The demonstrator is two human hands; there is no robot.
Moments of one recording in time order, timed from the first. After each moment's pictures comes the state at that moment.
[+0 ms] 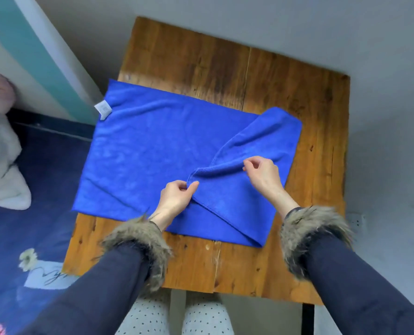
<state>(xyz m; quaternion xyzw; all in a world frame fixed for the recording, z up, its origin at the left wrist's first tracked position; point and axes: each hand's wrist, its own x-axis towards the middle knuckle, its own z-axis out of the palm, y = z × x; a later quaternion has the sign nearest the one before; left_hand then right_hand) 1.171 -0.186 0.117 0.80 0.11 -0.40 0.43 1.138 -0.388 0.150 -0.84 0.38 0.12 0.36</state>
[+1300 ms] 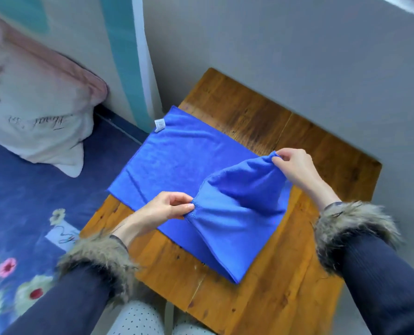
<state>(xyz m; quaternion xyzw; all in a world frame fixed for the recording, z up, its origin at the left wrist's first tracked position) 1.161 -0.140 0.213 0.65 0.05 -0.40 0.65 1.237 -0.441 0.244 -0.94 0.15 0.14 0.29</state>
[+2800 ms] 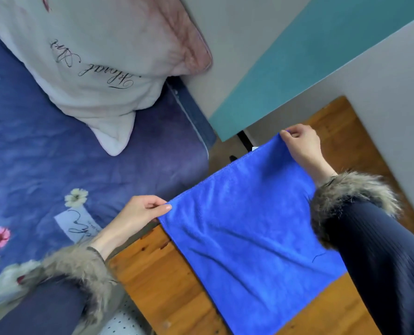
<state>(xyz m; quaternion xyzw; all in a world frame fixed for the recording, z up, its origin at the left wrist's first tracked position) 1.212 0.061 0.075 0.65 0.33 -0.27 0.63 1.464 -0.193 0.119 -0.97 0.03 0.18 0.19</state>
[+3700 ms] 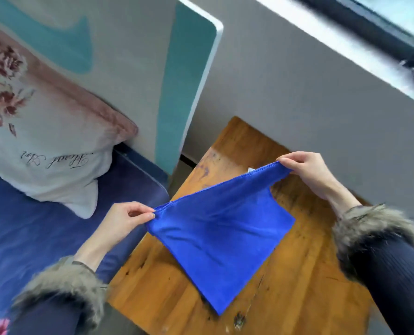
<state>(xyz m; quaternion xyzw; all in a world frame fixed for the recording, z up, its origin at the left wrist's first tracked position) 1.250 0.033 0.207 0.77 0.11 -0.20 0.59 1.348 -0.345 0.304 -0.89 0.12 0.11 0.43</state>
